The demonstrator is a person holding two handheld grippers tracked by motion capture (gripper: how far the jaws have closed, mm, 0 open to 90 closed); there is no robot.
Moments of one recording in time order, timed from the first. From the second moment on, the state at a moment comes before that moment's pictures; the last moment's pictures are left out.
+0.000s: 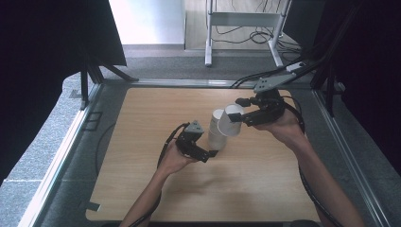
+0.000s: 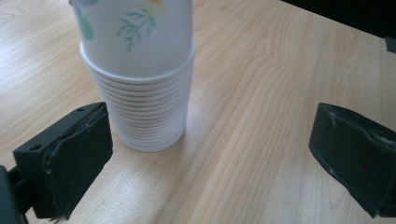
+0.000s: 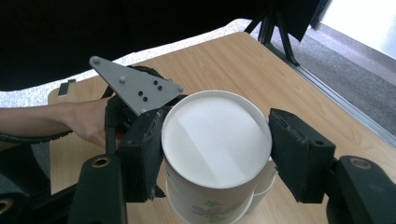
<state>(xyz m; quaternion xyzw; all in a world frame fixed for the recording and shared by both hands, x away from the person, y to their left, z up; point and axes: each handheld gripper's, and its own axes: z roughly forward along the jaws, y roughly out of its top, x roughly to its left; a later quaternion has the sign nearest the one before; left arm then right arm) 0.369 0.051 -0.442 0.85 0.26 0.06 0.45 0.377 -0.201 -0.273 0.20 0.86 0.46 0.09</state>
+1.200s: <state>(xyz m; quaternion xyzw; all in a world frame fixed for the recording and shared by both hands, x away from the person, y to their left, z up) 0.333 0.029 -0.458 0.85 0.19 0.07 0.49 0.346 -0.196 -0.348 0.18 0.86 0.47 0.06</state>
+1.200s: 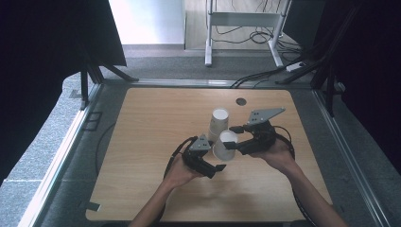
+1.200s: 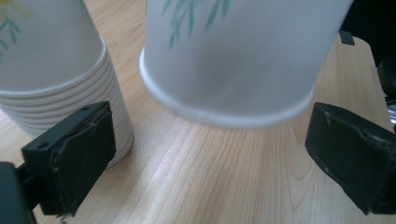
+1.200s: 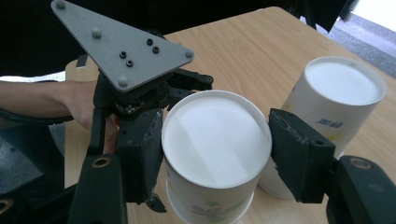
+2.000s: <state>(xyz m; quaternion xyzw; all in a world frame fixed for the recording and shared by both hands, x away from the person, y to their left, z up) 0.331 0.027 -0.468 0.84 0.18 0.07 0.51 0.346 -0.188 -0.363 0.19 0.86 0.47 0.05</state>
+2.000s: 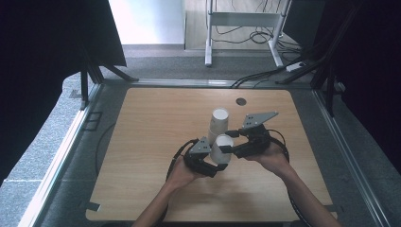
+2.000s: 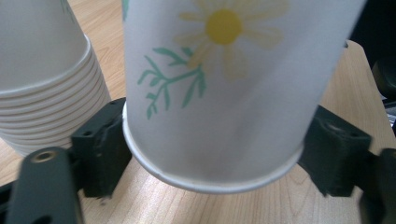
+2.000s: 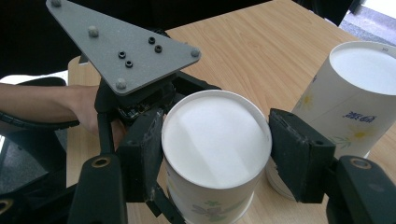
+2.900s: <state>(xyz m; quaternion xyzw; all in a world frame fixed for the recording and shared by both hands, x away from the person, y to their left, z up) 0.335 0.035 -0.460 0.87 0.17 0.05 0.46 0.349 -0.189 -0.363 0.17 0.88 0.45 0.05</state>
